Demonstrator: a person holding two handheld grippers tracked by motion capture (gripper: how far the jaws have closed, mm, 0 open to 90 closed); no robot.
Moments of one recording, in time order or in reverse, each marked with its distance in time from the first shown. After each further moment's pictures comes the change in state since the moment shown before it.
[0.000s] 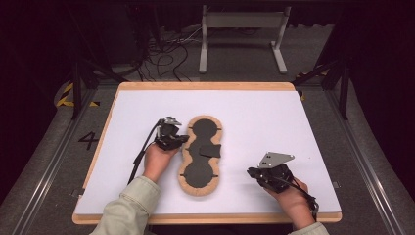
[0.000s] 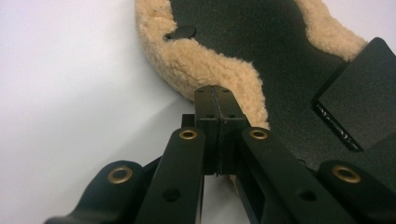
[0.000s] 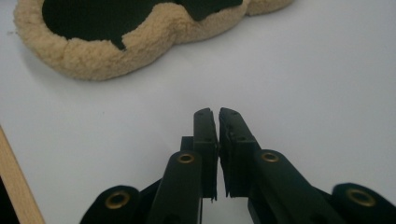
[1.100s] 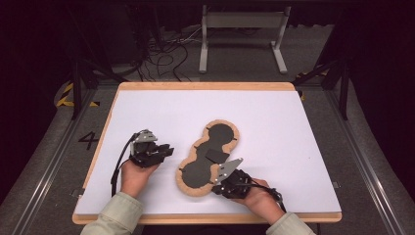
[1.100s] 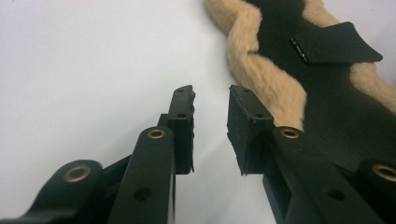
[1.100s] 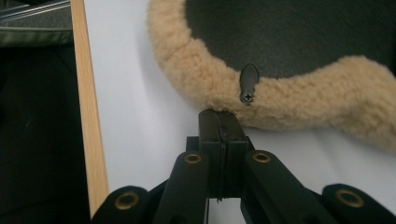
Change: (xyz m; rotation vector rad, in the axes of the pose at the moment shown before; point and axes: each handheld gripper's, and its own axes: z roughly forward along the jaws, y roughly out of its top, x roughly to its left) left arm 0.005 -0.067 -0.087 -0.120 0.023 -0.018; right arm 0.060 0.045 0.077 0.113 0.359 -0.242
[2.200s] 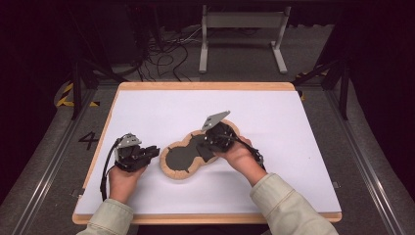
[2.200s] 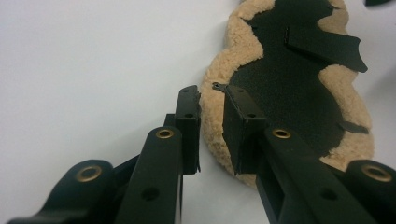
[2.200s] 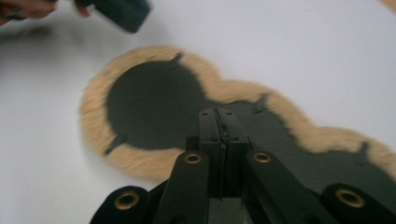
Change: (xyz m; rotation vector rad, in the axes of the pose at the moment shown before) left arm 0.011 -0.015 -0.019 -0.054 0.065 -0.029; right arm -0.082 0.088 -0.021 -0.121 -0.155 0.073
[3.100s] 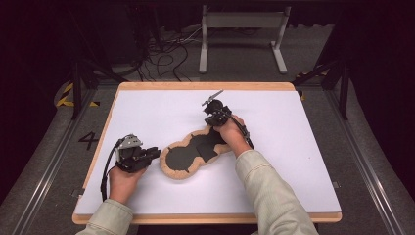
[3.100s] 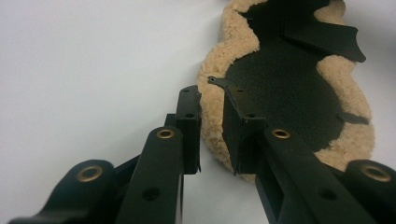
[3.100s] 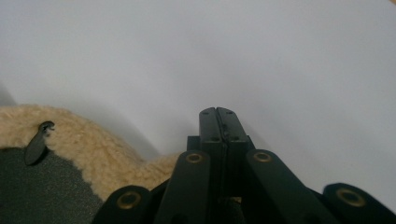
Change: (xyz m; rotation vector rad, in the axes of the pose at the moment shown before) left arm -0.001 -0.002 0.002 0.013 -0.020 0.021; right arm -0.102 0.001 0.073 0.161 -0.207 0.208
